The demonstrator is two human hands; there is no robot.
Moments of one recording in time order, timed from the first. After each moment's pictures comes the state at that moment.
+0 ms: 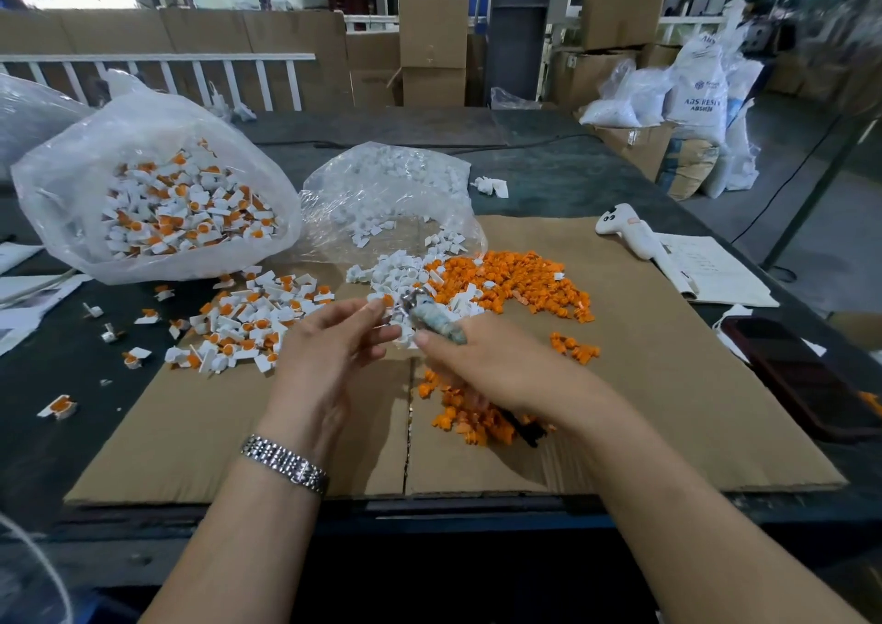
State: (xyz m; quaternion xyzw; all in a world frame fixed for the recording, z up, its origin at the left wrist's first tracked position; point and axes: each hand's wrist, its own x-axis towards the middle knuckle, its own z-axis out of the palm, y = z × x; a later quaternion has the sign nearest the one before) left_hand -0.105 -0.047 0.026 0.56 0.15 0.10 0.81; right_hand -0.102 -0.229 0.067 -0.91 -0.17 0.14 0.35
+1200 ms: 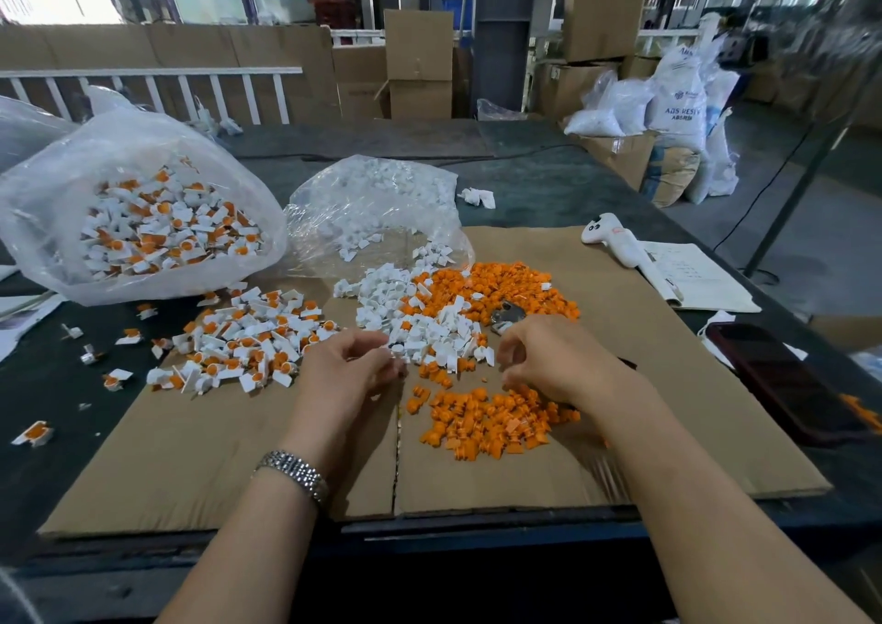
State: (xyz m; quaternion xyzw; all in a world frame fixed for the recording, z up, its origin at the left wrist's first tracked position) left_hand -0.094 -0.057 0.001 0.71 0.14 0.05 0.69; right_hand -0.060 -0.291 0.045 -0.98 -0.13 0.06 0.14
